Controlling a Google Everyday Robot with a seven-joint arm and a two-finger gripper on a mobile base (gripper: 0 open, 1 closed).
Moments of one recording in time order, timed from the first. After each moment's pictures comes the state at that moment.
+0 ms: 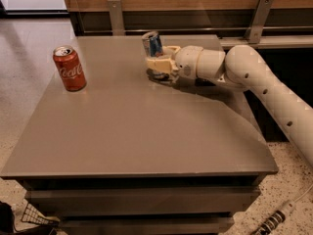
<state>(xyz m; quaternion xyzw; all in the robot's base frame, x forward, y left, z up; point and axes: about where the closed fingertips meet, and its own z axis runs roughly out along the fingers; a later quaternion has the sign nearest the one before) 0.714 -0.016 0.870 -0.39 0.64 0.32 0.58</state>
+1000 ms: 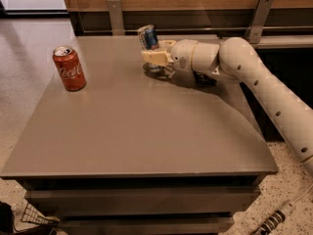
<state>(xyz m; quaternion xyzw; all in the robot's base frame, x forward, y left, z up) 0.736 -0.003 0.880 -0.37 0.64 0.34 0.58</state>
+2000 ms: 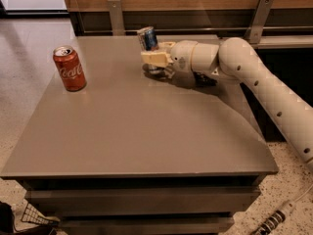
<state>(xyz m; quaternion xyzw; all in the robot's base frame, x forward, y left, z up) 0.736 -0.003 0.878 -0.36 0.66 0.34 0.57</state>
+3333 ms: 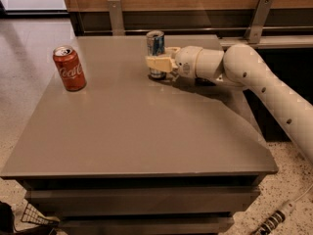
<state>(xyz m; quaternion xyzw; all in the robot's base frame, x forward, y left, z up) 0.723 -0.015 0.862 -0.35 0.68 0.33 0.56</state>
